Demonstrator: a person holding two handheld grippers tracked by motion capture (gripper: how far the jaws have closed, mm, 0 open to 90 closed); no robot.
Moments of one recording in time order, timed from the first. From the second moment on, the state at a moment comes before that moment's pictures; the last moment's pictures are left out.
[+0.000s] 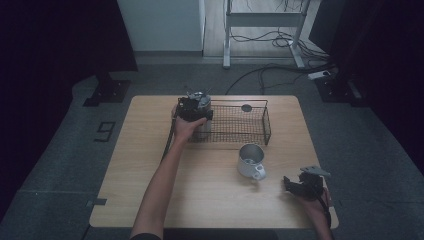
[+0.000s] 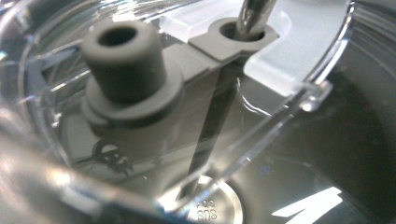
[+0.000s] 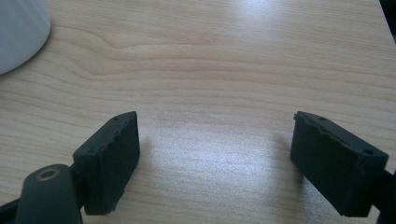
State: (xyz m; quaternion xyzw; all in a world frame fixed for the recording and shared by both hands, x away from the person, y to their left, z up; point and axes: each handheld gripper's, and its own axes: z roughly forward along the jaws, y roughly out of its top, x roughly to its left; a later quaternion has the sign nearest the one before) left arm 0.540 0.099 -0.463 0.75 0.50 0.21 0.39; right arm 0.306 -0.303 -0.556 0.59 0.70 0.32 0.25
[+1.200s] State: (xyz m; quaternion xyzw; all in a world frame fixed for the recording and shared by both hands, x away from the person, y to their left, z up) left arm 0.516 0.105 -0.459 0.75 0.49 0.23 0.39; right arm 0.306 -0.303 -0.556 0.59 0.70 0.32 0.25
